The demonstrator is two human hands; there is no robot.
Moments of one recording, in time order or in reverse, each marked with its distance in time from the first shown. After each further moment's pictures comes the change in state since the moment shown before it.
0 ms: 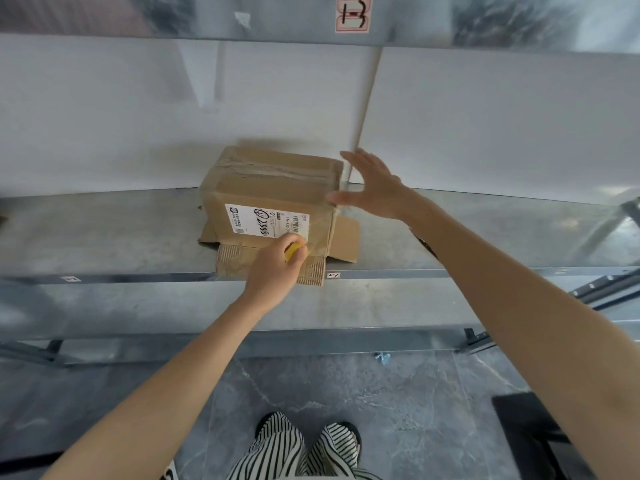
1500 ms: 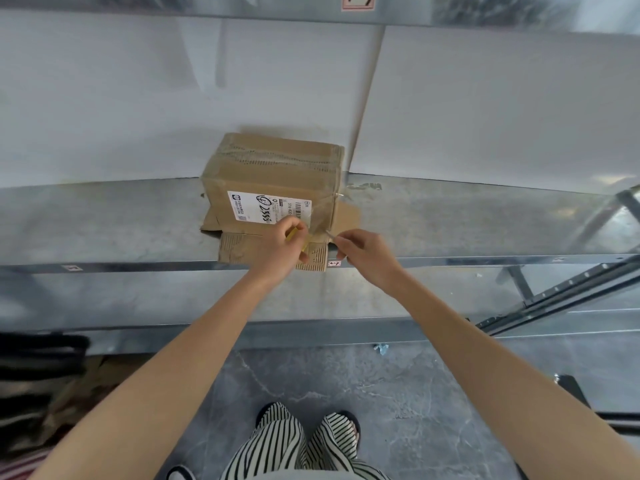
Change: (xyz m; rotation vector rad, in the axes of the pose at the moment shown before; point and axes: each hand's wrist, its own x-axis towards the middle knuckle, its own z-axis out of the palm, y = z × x) left_hand 0.006 0.009 -0.002 -0.267 -0.039 -0.175; right_hand -0.074 0.002 0.096 0.675 0.099 0.214
